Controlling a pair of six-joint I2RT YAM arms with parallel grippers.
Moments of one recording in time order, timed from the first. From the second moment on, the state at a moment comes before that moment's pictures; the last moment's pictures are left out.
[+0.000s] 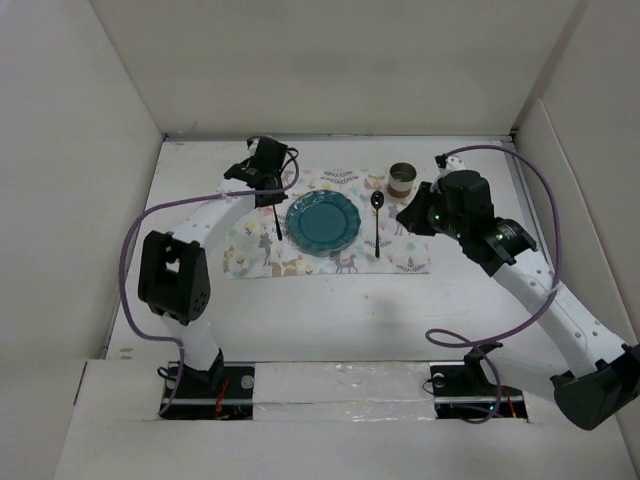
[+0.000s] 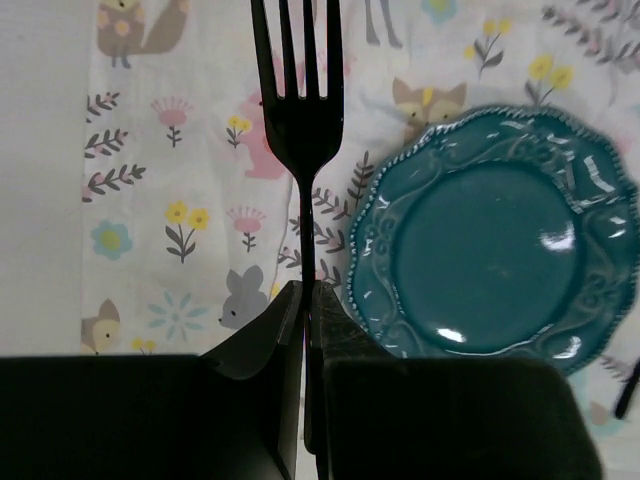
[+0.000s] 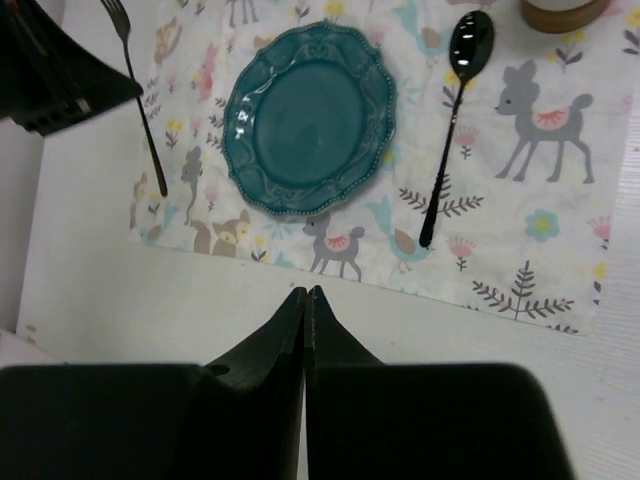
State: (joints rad) left arm -0.39 1.73 1.46 -0.63 -0.30 -0.53; right arm 0.49 1.11 1.13 -0.54 -0.02 0.54
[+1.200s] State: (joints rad) left arm -0.36 1.99 1.40 -0.53 -0.28 -0.32; right arm 0.37 1.11 1.08 -0.62 0.02 0.54
